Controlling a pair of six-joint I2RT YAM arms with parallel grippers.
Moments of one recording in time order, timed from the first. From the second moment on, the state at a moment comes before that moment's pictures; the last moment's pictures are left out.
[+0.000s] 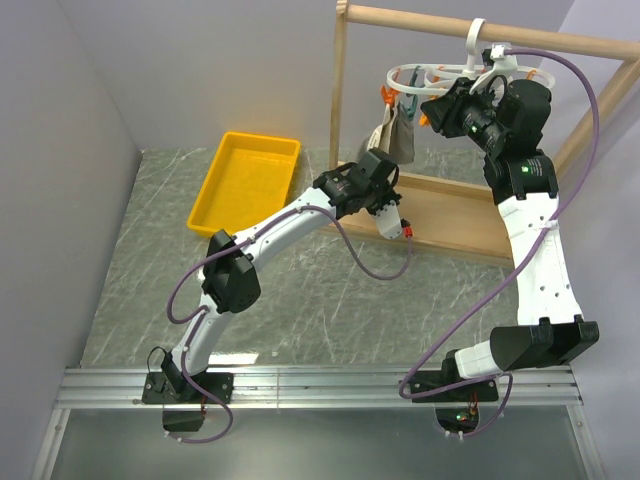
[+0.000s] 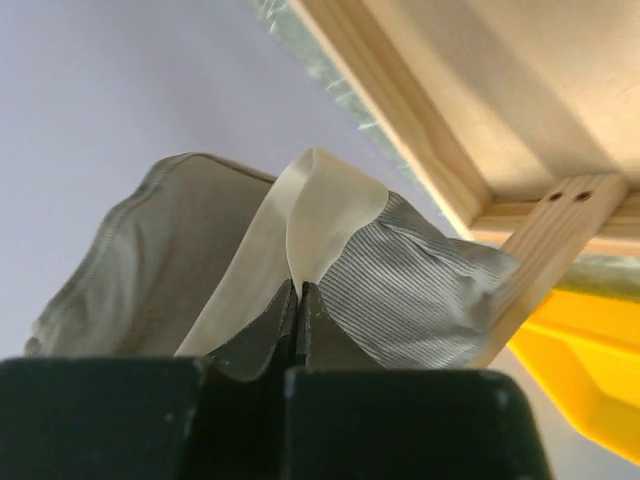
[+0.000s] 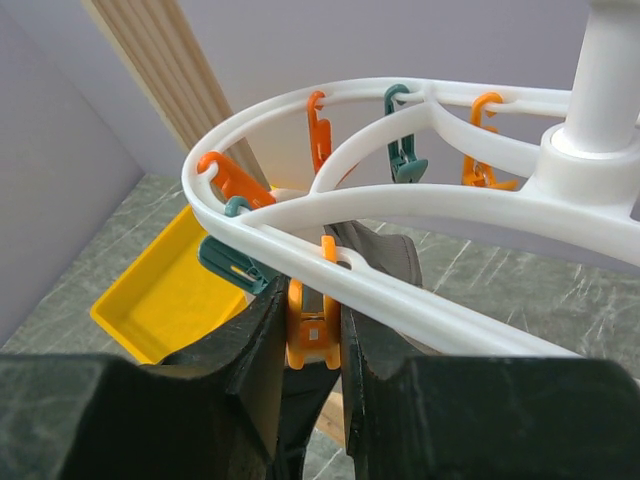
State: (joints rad) left arm -0.89 2.24 2.26 -0.68 -0.12 1.86; right arm 0.07 1.42 1.77 -0.41 -0.37 0.20
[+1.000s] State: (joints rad) left arm -0.71 1.98 1.95 0.08 0.43 0.88; right arm 0.07 1.42 1.76 -0.38 -0.40 0.26
